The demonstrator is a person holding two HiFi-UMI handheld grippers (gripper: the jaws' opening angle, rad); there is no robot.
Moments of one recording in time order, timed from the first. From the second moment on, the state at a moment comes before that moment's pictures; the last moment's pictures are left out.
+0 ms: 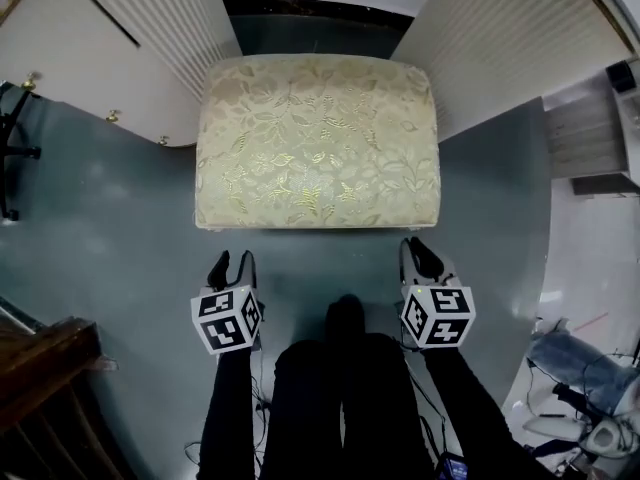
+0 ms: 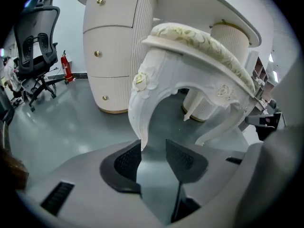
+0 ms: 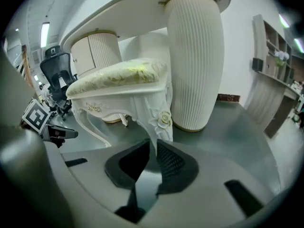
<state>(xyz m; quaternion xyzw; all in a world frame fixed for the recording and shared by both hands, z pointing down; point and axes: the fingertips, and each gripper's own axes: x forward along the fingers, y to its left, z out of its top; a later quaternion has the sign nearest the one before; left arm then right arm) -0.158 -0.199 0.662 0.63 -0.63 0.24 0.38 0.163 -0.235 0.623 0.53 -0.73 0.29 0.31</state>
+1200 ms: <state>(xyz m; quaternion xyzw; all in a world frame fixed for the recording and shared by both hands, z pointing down) -0.107 -0.189 0.415 0.63 -0.58 0.26 0.44 0.116 -0.186 0.412 0.45 -0.72 0.39 0.35</state>
